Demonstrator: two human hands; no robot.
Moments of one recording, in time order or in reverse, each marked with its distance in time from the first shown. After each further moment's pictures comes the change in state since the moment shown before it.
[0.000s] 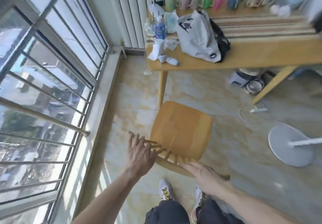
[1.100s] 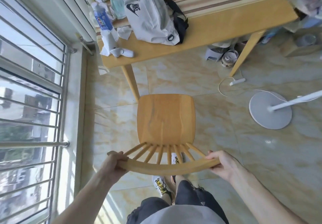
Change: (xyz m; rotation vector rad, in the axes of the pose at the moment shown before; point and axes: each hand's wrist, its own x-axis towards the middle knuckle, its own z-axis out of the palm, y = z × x) left_hand 0.057 0.052 0.020 -1.785 -0.334 -1.032; right_hand -0.038 0.158 -0.013 2.089 0.351 0.871
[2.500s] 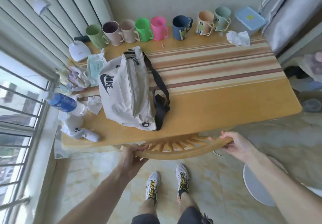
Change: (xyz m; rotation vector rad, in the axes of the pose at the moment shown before) left_hand 0.104 0.253 0.428 -0.210 -0.191 0.074; right_hand 0.130 -0.549 0.081 -0.011 -0.205 -0.228
